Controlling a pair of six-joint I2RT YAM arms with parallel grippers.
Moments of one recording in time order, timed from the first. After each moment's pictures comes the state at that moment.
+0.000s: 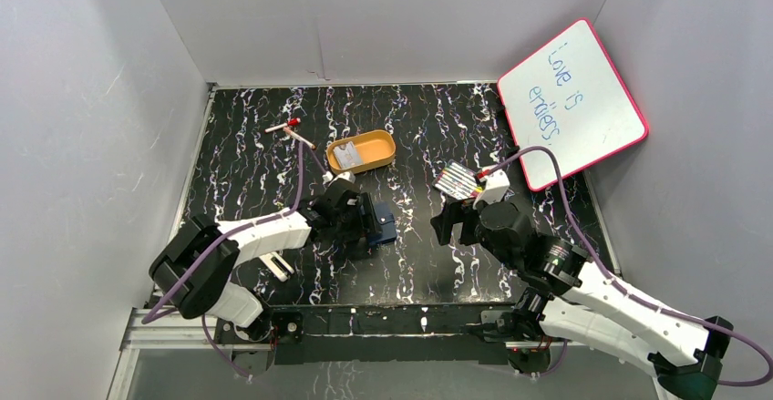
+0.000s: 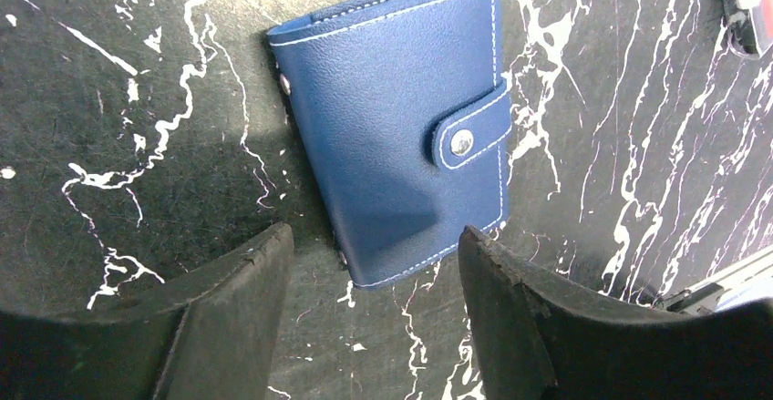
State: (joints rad) left arm -0.75 1.46 0.68 -0.13 -0.01 -0.88; right arm 1.00 0.66 0.66 -0.49 0.41 0.52
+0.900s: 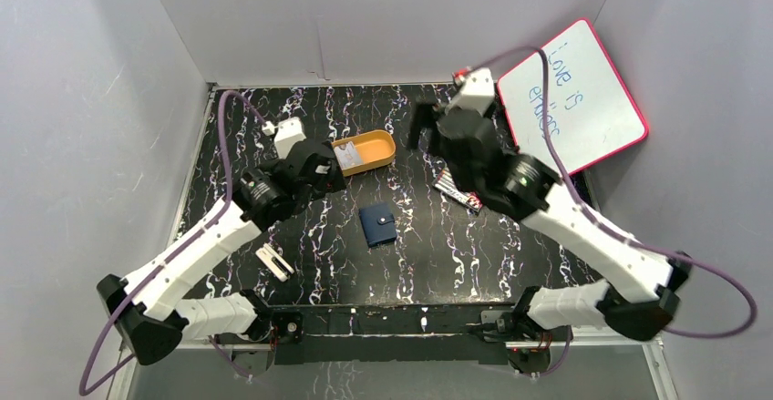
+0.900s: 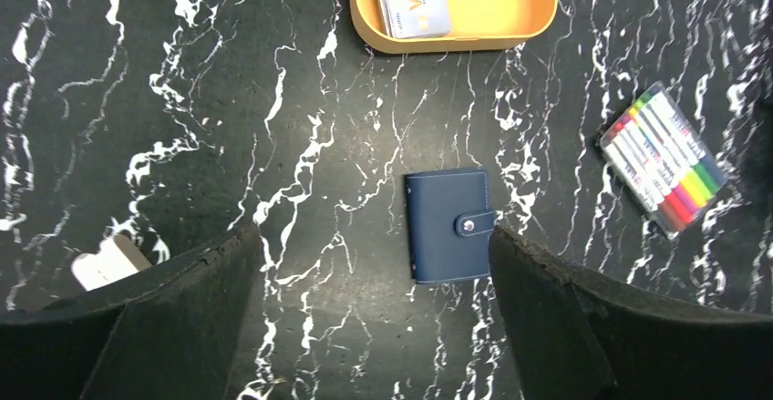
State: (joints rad) left arm -0.77 1.12 1.19 -0.88 -0.60 -0.87; right arm 1.00 1.15 1.37 -0.54 0.73 0.45
